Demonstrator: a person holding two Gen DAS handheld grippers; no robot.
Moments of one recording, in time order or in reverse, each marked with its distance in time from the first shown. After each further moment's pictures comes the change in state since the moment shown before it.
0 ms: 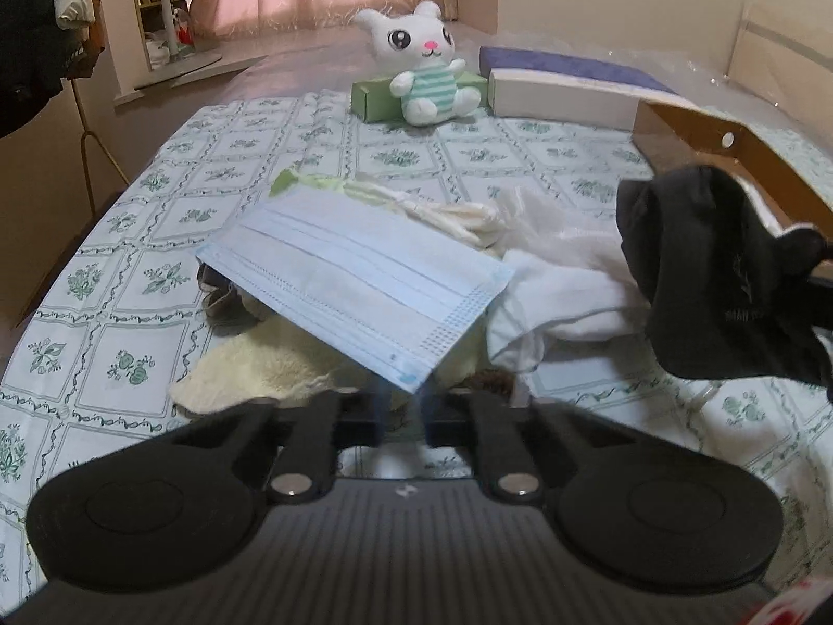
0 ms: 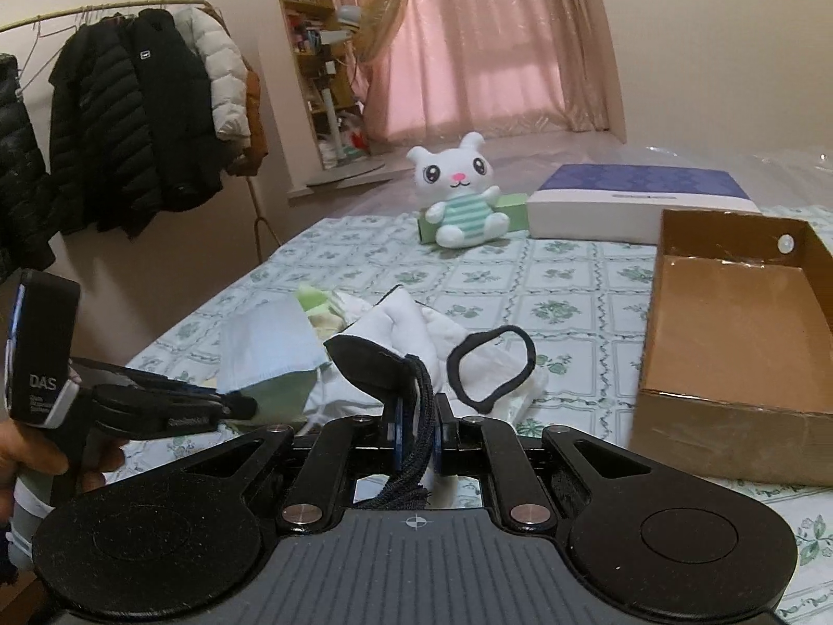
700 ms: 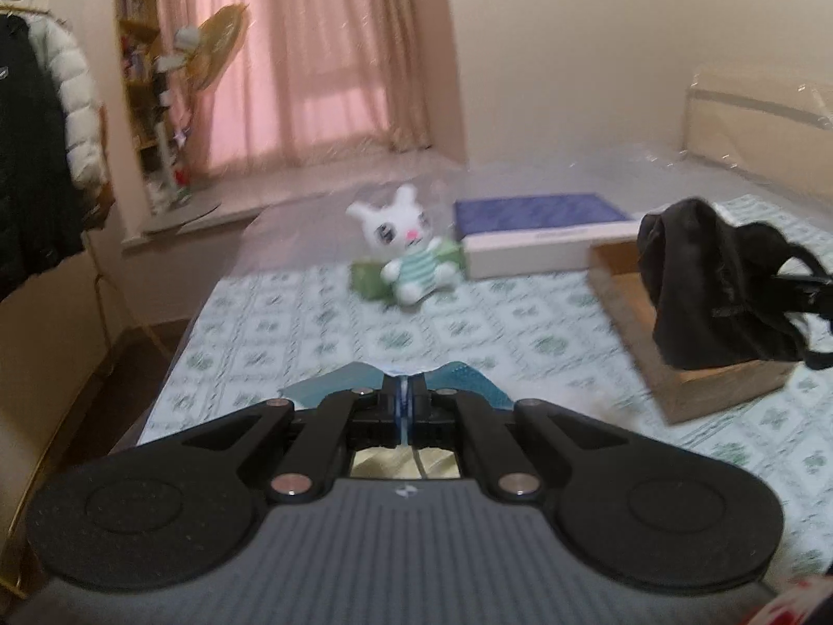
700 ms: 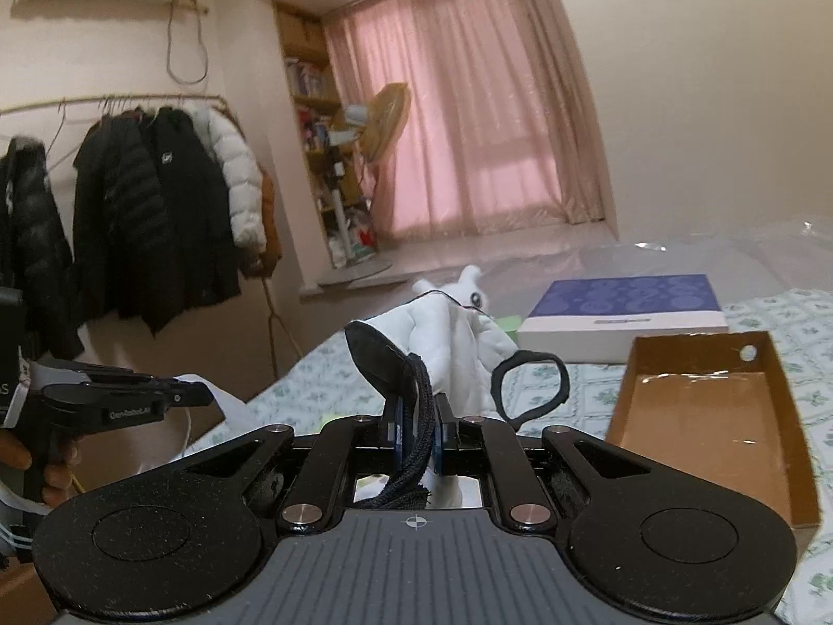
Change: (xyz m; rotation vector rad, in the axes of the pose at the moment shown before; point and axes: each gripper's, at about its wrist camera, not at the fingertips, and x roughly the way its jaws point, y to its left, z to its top) left arm -0.135 -0.010 0.069 0.121 -0.284 -0.015; right arm -0.096 0.003 0.056 0.015 -0.204 0.018
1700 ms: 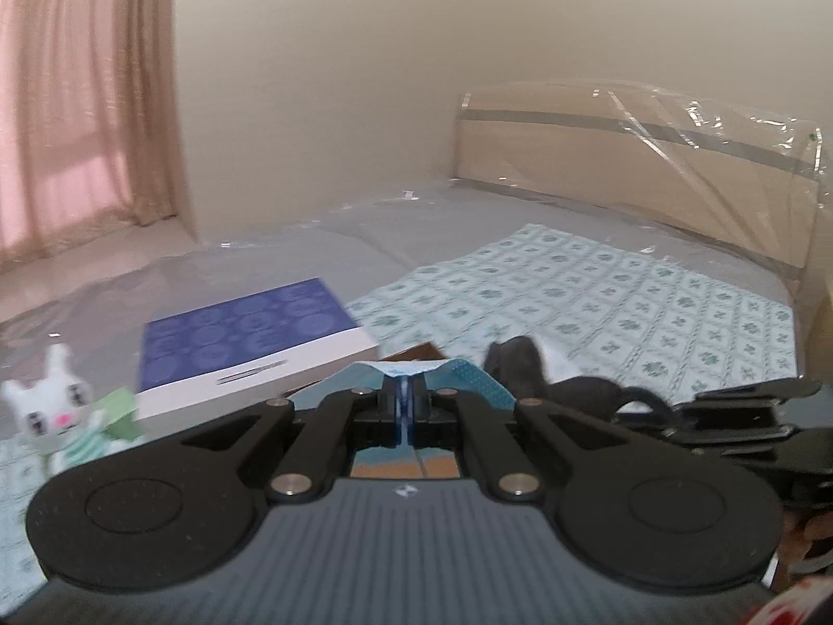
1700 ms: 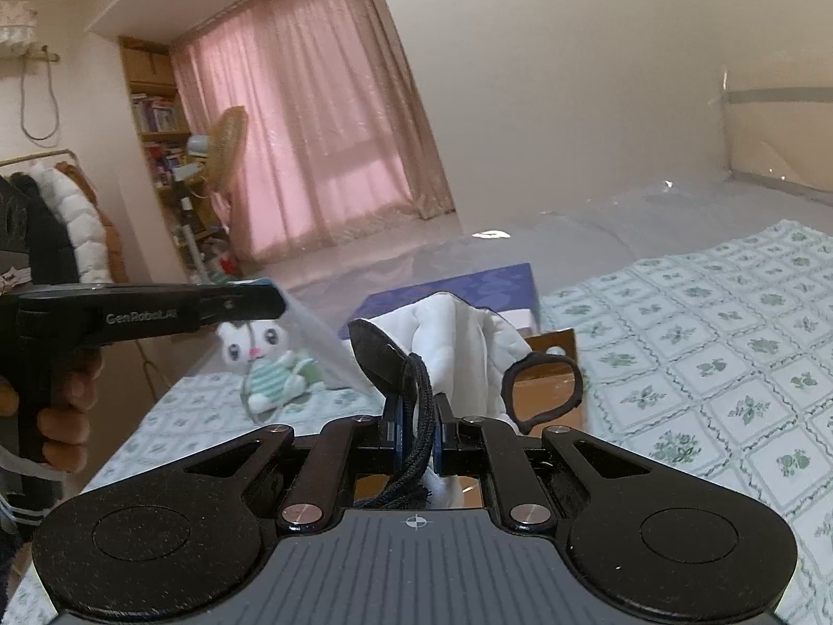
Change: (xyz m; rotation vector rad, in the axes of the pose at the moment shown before) left arm 0.145 -0.231 0.140 0.171 -0.081 -0.523; right arm -0.019 -0.186 0.042 0.166 -0.003 -0.256
